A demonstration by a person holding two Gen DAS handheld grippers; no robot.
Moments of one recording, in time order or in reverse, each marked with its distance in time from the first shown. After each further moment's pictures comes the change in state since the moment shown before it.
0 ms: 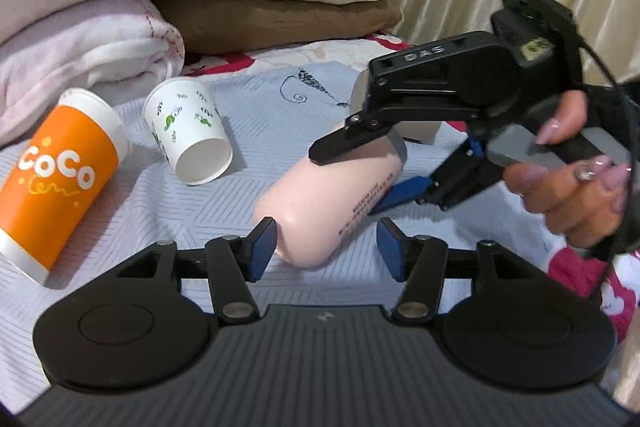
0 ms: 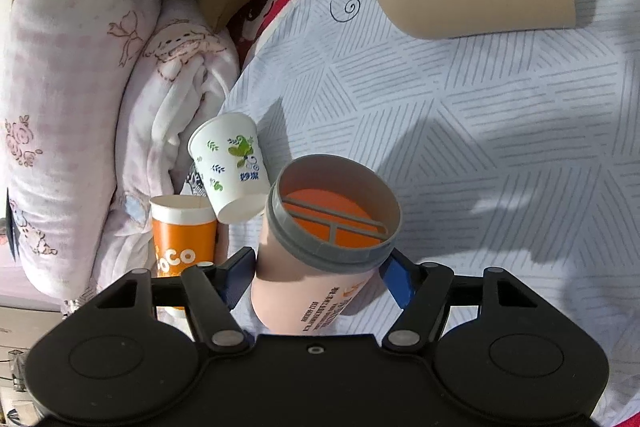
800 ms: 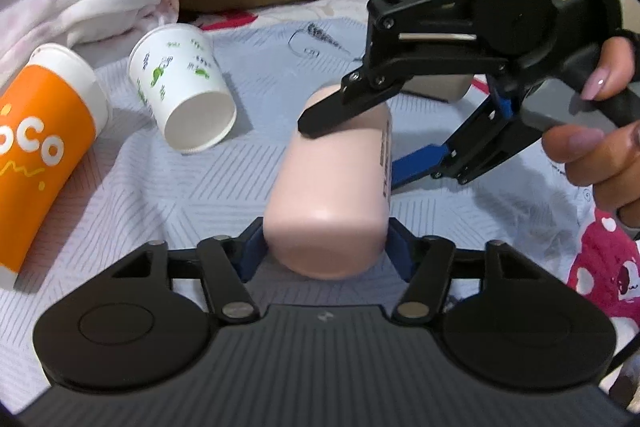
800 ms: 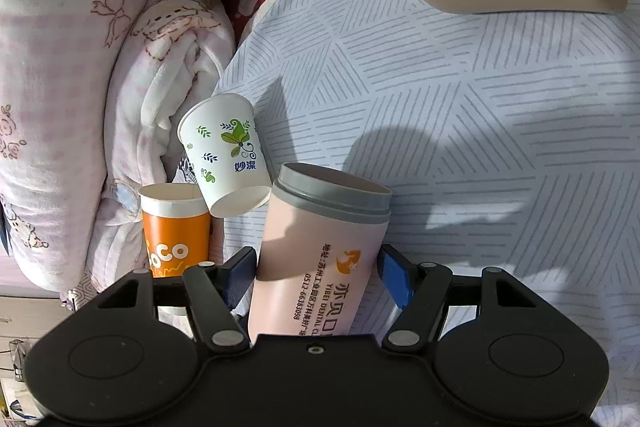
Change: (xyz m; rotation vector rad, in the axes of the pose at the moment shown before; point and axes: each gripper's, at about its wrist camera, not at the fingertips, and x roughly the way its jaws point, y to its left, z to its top) left arm 0.052 0.017 -0.007 0.018 0.109 0.010; right arm 0.024 0.007 0.006 -0.016 0.057 -0.019
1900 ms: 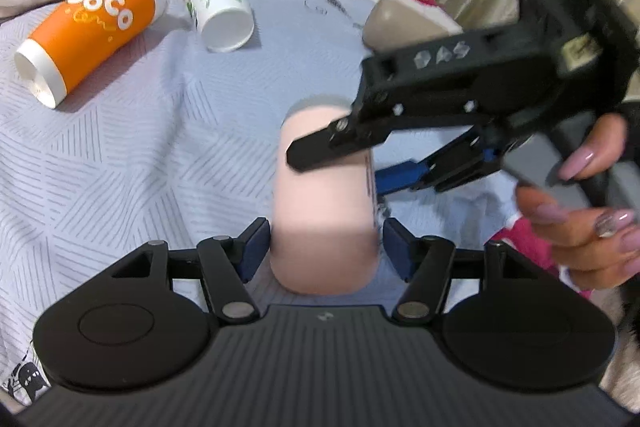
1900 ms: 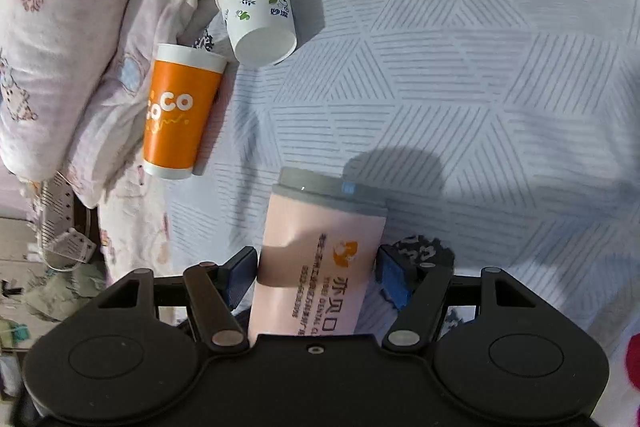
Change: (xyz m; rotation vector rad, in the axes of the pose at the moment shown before) left arm -0.080 -0.022 -0.053 -0.238 0.056 -0.034; right arm -0.008 0.019 -0.090 -0.203 0.106 -0.101
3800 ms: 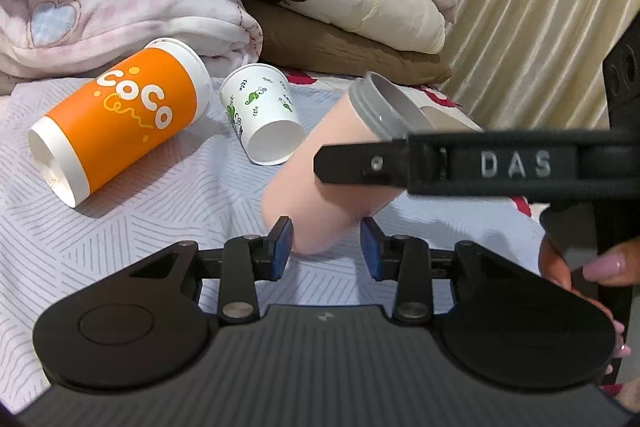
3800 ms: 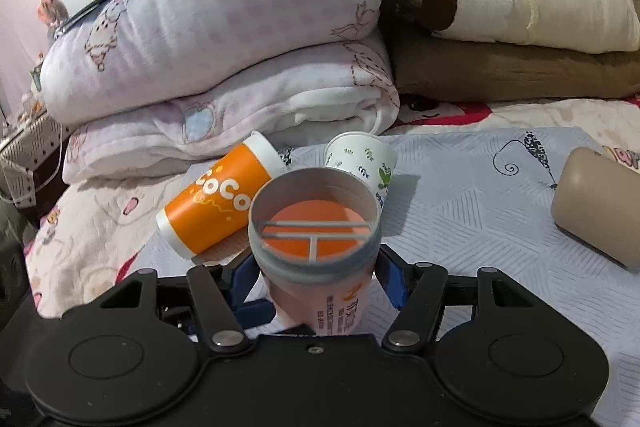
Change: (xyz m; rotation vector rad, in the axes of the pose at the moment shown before) left arm 0.014 0.043 0.018 0.009 -0.329 0.025; right arm 0.000 0.075 -0.011 -0.635 -0.501 -0.141
